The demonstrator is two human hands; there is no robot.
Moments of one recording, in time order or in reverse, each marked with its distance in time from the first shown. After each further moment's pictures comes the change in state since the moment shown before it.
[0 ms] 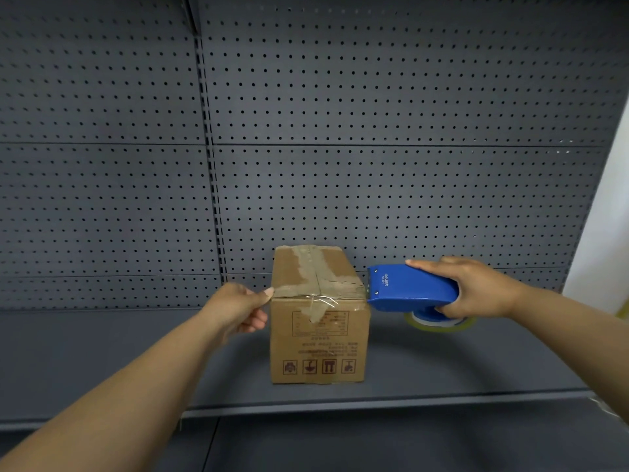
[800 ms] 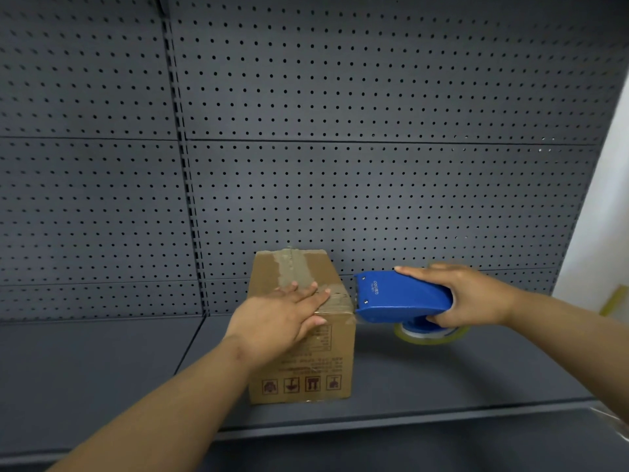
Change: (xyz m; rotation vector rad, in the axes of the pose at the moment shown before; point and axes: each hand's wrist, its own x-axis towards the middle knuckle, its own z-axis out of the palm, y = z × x) left_hand 0.027 -0.004 0.066 1.261 0.001 0.914; right_hand 0.010 0.014 0.003 0.058 -0.069 -0.038
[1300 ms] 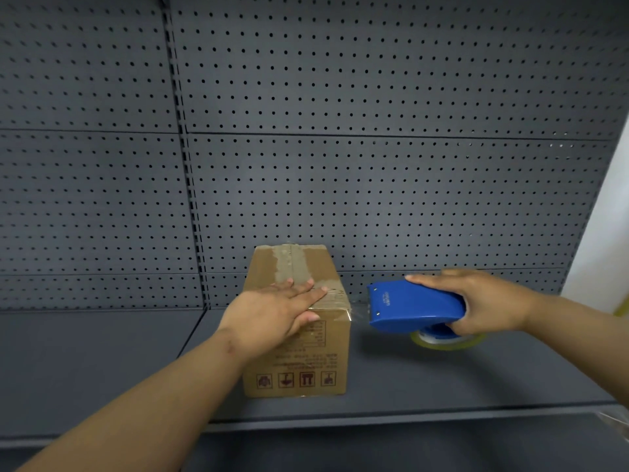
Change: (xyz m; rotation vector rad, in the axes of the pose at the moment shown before) left_hand 0.001 -0.001 -0.003 -0.025 0.012 -0.005; right_hand -0.017 0.008 -0.004 -0.127 -0.112 0.028
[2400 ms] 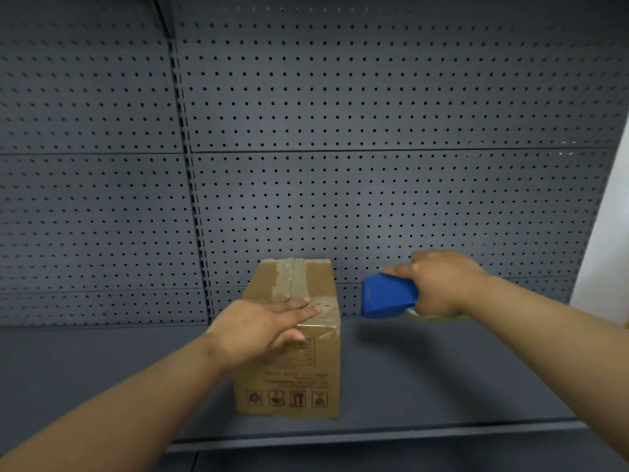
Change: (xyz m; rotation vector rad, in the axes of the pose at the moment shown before) left_hand -0.010 -0.025 -0.012 -0.037 -0.103 0.085; right_hand 0.045 -0.046 -0.023 -0.366 0.104 0.131
